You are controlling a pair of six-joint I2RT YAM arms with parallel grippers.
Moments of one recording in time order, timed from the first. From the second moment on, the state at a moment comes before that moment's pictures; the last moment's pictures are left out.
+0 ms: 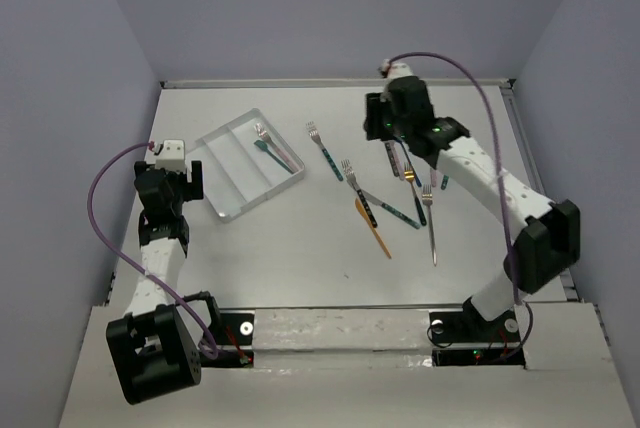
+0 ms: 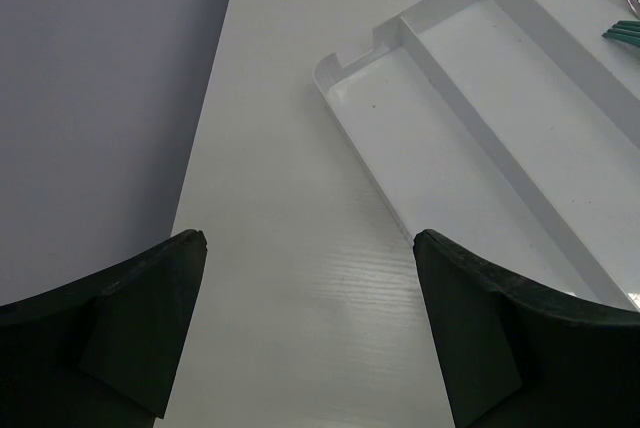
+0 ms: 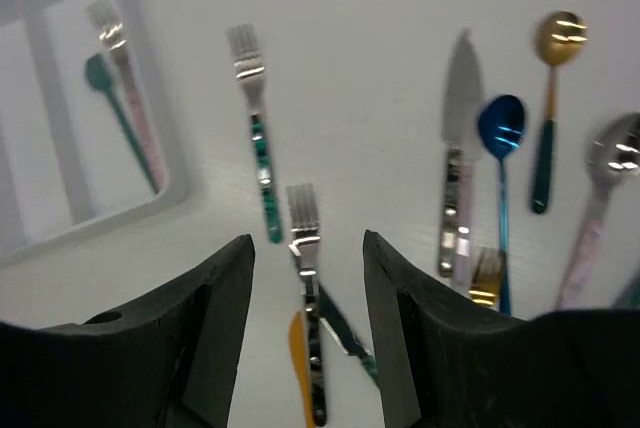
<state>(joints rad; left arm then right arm) 0.26 0.98 0.46 0.21 0.04 0.25 0.64 1.70 1.56 -0.42 0.18 0.20</state>
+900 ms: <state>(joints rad) 0.26 0.97 0.45 0.22 0.06 0.25 0.23 1.57 0.88 -0.51 0.20 0.47</state>
